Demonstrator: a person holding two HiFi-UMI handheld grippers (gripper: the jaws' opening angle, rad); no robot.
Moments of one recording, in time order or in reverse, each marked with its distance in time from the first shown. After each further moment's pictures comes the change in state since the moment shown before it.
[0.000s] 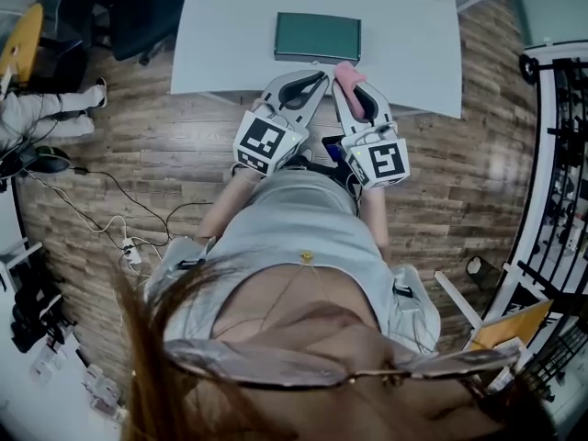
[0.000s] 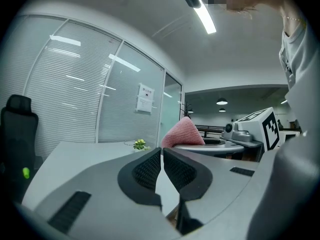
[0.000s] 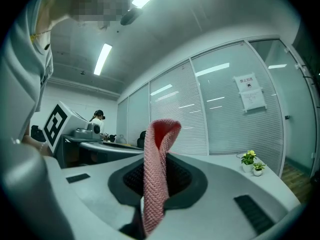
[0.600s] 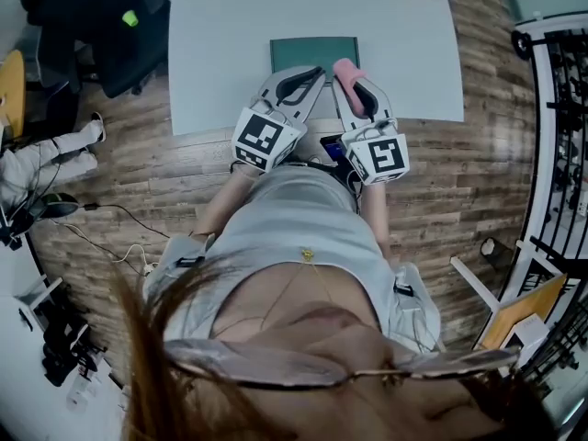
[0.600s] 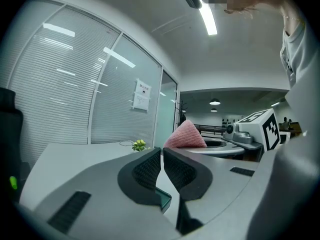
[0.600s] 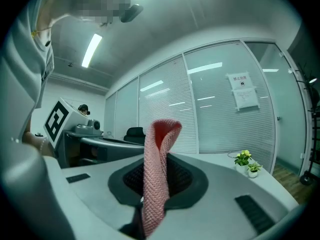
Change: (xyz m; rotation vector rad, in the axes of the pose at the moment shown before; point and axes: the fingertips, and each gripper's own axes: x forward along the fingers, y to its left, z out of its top) left arm 0.057 0.074 0.010 0.014 0.022 -0.112; right arm 0.071 -0.053 -0.006 0.013 0.031 -0.124
